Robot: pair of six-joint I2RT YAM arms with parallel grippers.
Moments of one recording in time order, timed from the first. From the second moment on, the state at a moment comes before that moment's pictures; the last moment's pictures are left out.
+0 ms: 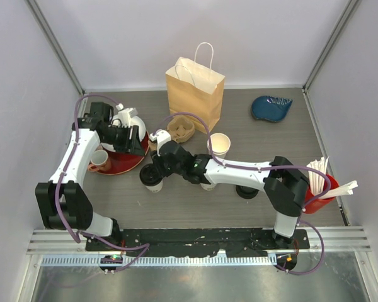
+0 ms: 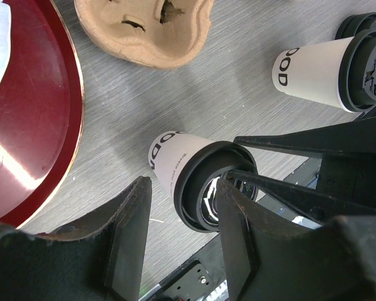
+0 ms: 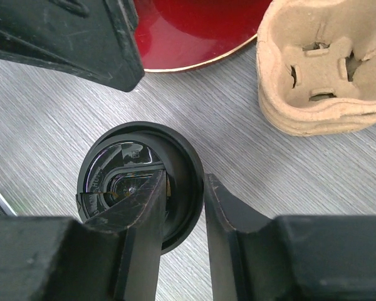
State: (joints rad) left arm -0.01 1.45 1.26 -0.98 0.63 0.16; right arm 1.10 1.80 1.28 -0.05 0.18 0.34
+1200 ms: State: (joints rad) left arm -0.04 1.44 1.27 -0.96 0.64 0.17; right arm 1.04 1.64 1.37 -0.30 0.12 0.29
